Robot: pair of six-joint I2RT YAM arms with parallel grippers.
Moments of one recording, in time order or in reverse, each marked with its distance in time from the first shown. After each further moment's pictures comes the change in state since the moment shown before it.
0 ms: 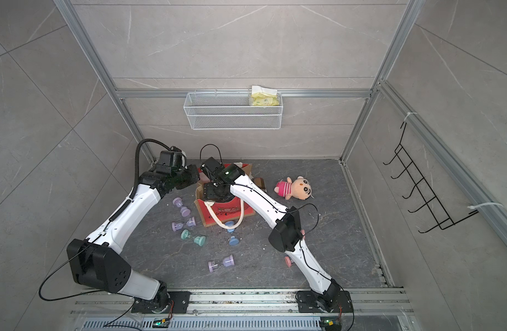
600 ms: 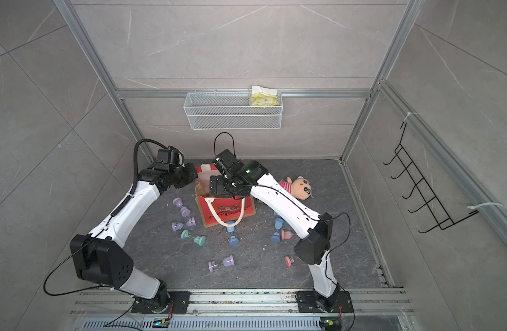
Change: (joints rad) left arm 0.047 0.055 0.042 -0.018 0.049 -0.018; right arm 0.000 -0.397 -0.320 0.100 0.053 -0.023
